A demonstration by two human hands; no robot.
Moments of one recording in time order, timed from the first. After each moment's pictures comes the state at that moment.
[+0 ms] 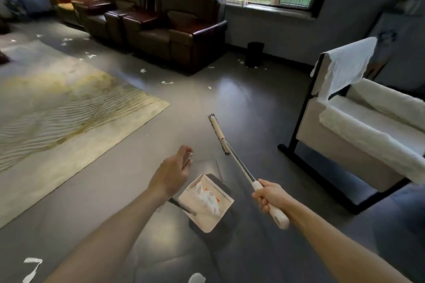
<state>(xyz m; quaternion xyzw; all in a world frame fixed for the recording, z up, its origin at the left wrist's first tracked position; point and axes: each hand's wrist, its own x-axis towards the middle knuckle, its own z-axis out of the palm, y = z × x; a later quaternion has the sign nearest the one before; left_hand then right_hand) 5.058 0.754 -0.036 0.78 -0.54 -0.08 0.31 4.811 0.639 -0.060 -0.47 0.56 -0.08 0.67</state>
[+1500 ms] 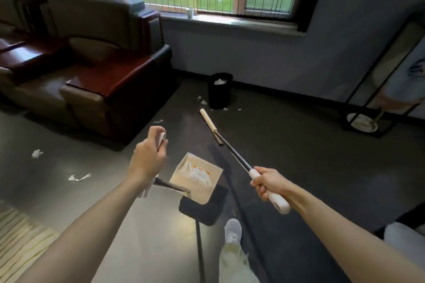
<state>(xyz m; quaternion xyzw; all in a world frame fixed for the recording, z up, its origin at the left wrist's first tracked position) 5.440 -0.488 -0.015 0.77 -0.53 -0.08 0.35 5.148 -0.573 -0.060 -0.45 0.58 -0.12 0.67</state>
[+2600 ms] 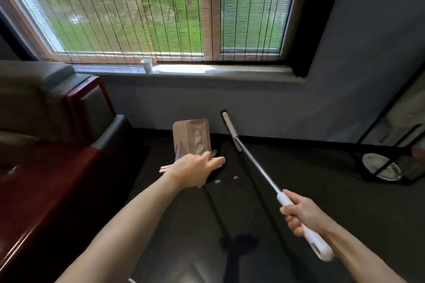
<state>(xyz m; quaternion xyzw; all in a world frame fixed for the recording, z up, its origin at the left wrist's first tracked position) 5.594 -1.230 -0.006 0.47 -0.88 0.07 -0.07 5.298 -1.159 -0.030 -0.32 0.61 -0.26 0.67</state>
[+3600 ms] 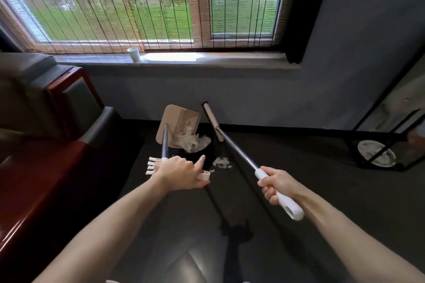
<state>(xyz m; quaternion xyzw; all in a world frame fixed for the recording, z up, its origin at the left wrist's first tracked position) 5.560 -1.232 -0.034 0.49 -0.85 0.14 -0.12 5.287 -1.218 -0.024 -0.32 0.58 -0.24 0.71</state>
